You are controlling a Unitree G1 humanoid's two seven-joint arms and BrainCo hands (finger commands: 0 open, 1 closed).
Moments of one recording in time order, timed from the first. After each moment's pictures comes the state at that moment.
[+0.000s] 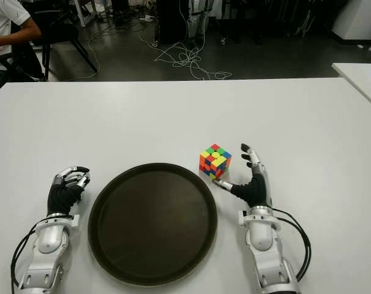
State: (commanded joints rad) left arm 0.09 0.00 0.08 0.21 0.07 -0.02 0.14; right arm 0.12 -0.13 0.02 0.14 -0.38 -0.16 -0.23
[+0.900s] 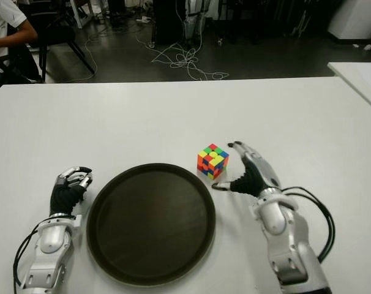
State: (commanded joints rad) left arm 0.08 -0.01 0.07 0.23 0.06 -0.03 0.13; right arm -0.02 -0.33 0.17 -0.30 -0.70 0.40 0.29
